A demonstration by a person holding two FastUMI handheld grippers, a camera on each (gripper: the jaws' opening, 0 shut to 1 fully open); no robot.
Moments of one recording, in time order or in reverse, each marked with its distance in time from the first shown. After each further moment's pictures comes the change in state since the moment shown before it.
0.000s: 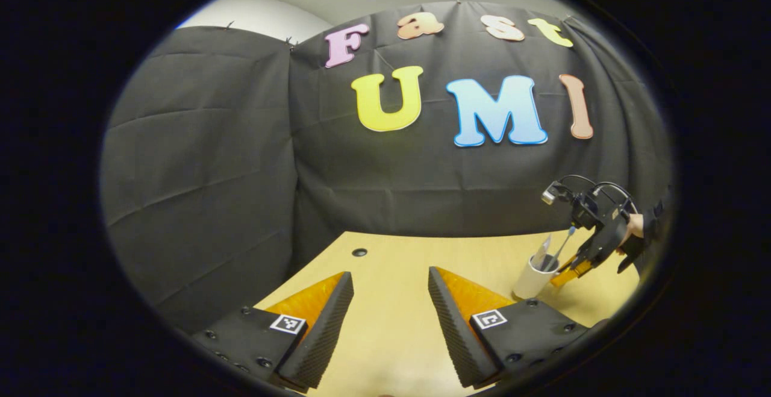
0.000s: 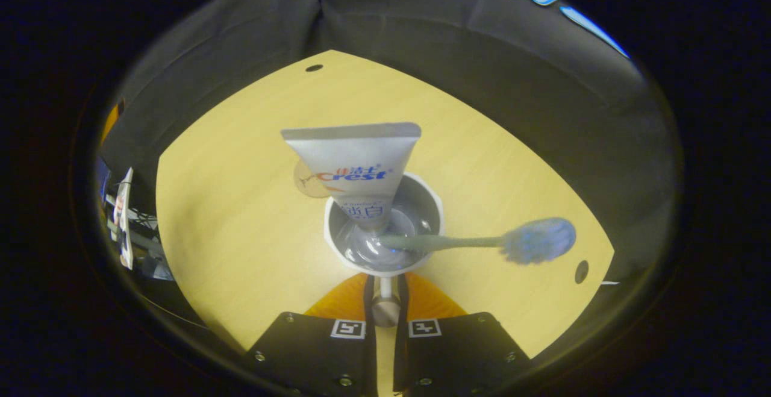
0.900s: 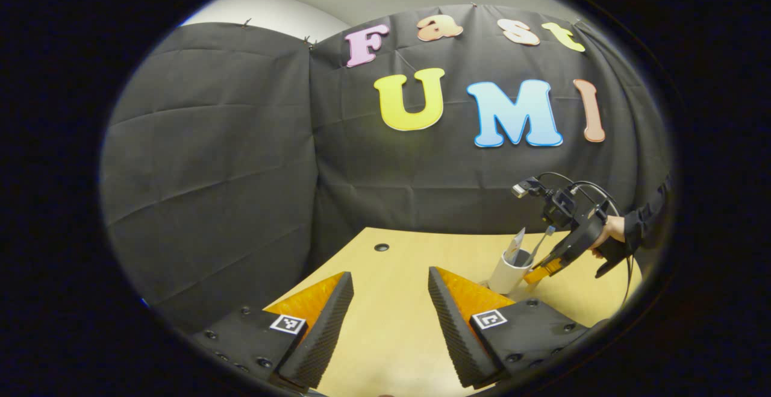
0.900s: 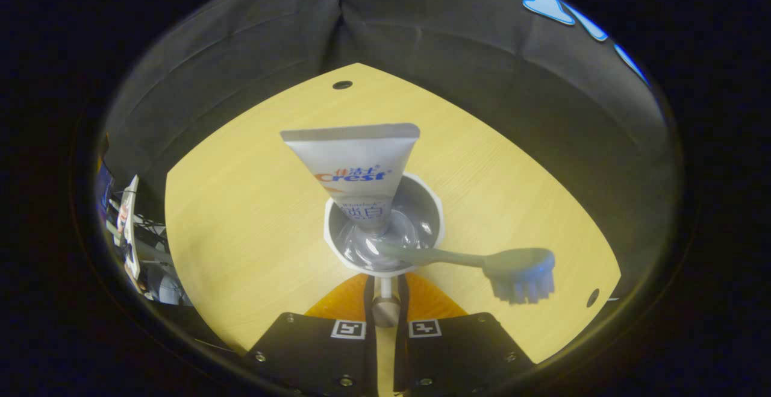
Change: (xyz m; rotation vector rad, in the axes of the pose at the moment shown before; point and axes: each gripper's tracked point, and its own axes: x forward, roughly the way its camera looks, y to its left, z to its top) left arm -0.031 0.057 -0.006 -0.025 0.006 0.071; right arm 0.003 -0.004 0.000 -0.035 -0.041 0.031
